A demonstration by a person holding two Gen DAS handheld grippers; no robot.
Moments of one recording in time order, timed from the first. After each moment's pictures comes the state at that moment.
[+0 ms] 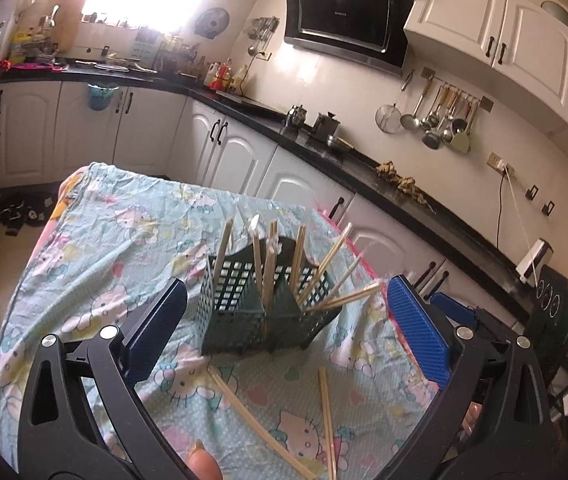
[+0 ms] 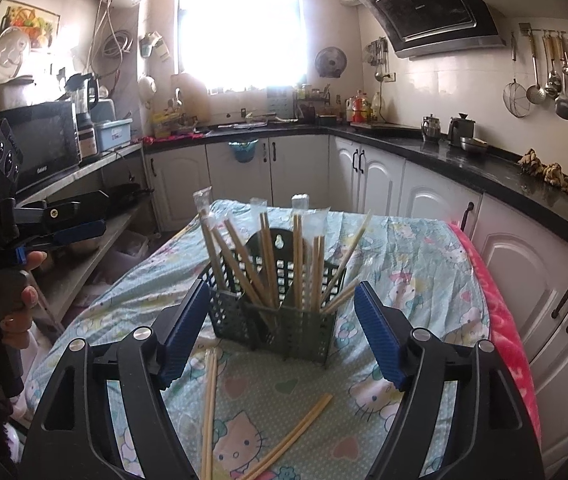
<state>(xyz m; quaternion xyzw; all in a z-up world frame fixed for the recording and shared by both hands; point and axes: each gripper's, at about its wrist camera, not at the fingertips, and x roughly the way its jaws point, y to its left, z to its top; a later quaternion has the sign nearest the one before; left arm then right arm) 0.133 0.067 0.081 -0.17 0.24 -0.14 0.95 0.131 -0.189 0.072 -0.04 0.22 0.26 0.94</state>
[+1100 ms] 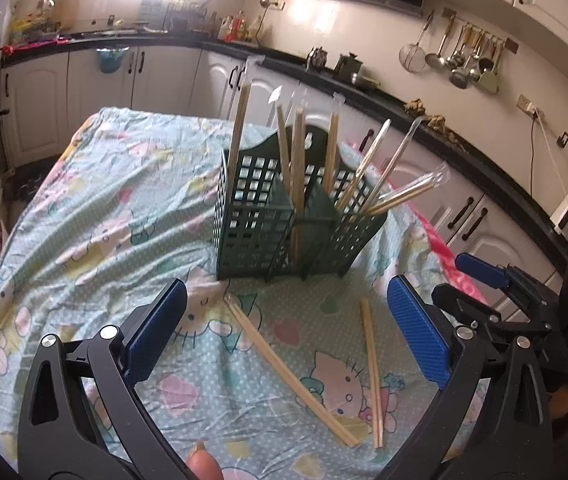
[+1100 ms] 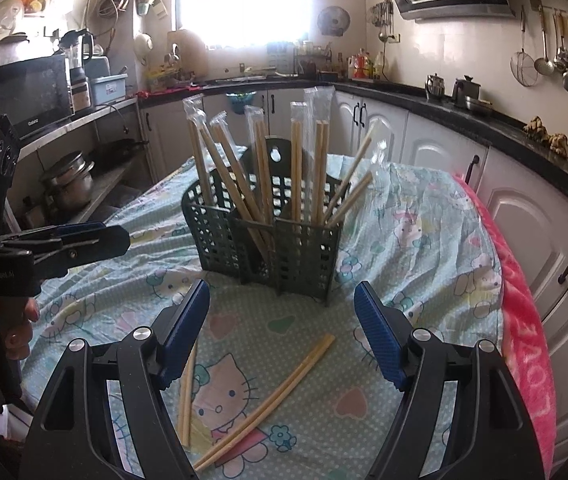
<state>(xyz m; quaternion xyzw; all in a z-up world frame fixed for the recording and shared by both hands) 0.137 0.035 -0.003 -0.12 0.33 -0.10 0.93 0.137 -0.191 0.004 -0.07 0.29 0.25 0.92</state>
